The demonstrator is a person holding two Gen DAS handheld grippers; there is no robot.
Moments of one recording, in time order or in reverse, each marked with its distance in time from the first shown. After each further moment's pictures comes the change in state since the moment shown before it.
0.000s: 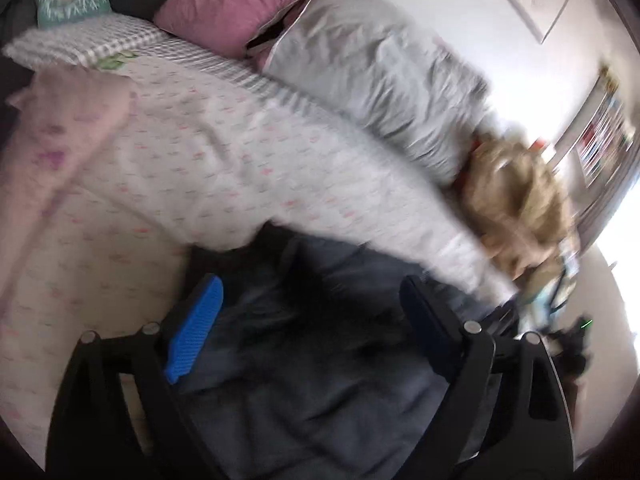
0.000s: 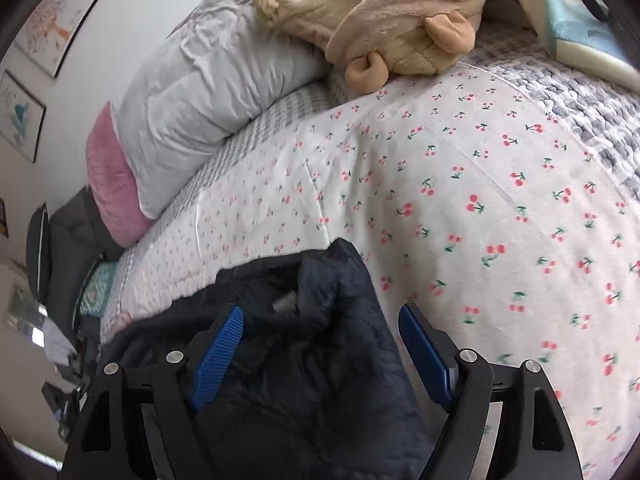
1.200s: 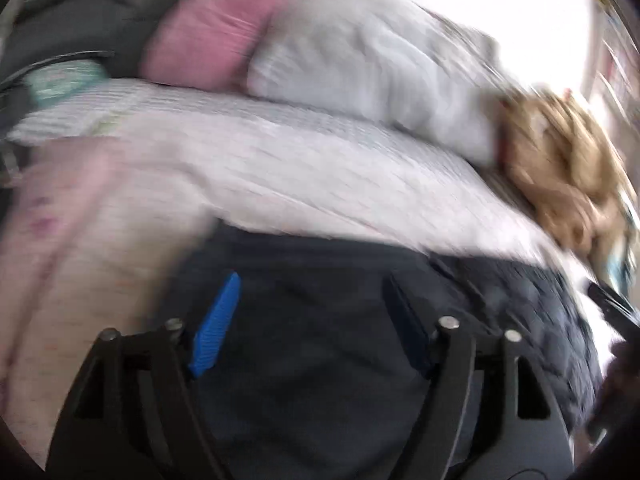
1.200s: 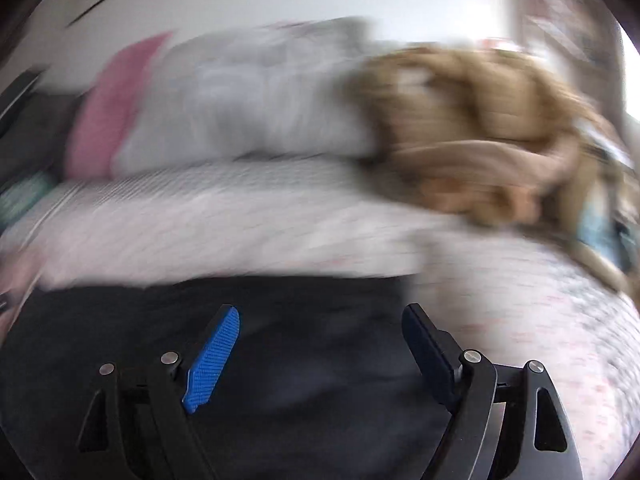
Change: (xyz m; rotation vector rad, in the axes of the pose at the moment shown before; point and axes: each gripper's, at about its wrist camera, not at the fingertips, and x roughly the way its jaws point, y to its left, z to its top) left arm 0.090 -0.082 0.000 0.211 -0.077 0.152; right arm 0.088 0.187 -0.046 -0.535 -0.280 -0.316
